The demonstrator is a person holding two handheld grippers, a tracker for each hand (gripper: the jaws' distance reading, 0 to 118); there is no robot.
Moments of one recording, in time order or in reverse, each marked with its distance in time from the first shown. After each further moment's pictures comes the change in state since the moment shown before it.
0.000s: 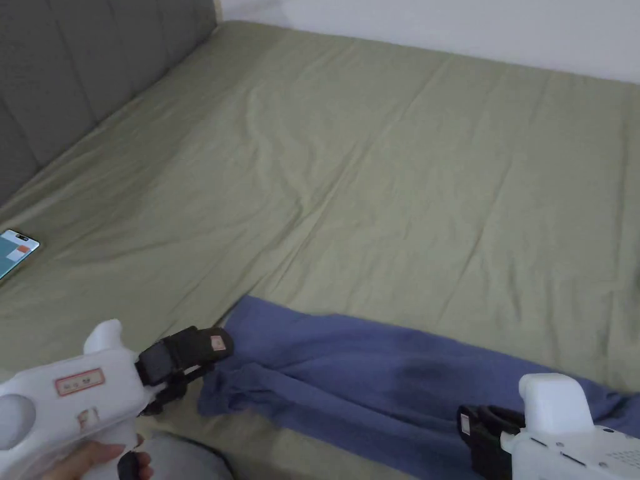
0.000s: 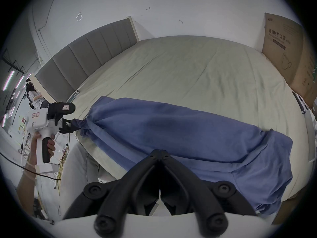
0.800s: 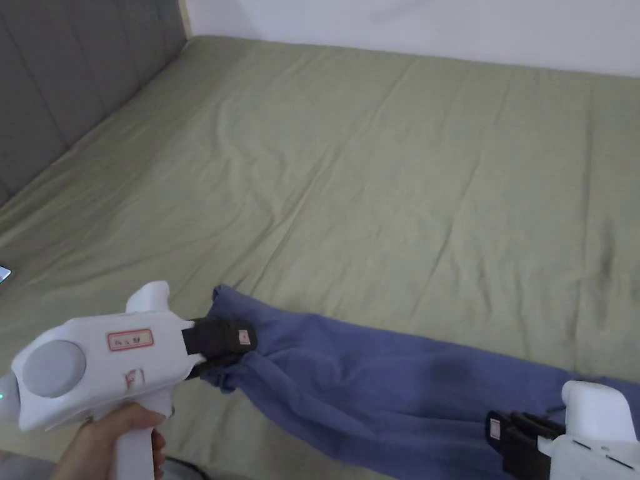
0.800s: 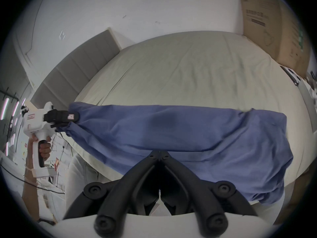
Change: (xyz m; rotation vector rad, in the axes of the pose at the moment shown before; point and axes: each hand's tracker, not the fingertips) left arm 0.130 -0.006 -0.022 -0.095 0.085 -0.303; right arm 0.063 -0.020 0.035 0.055 -0.030 -0.208
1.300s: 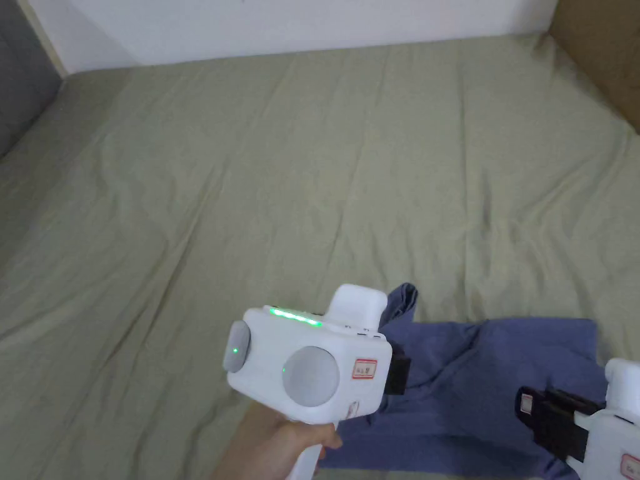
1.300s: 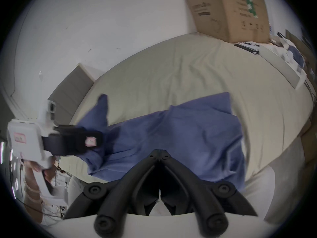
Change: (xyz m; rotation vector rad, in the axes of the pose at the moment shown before) left arm 0.221 -0.125 -0.165 -0.392 -0.032 -0.753; right arm 0.102 -0.040 0.066 0.138 -0.126 -0.287
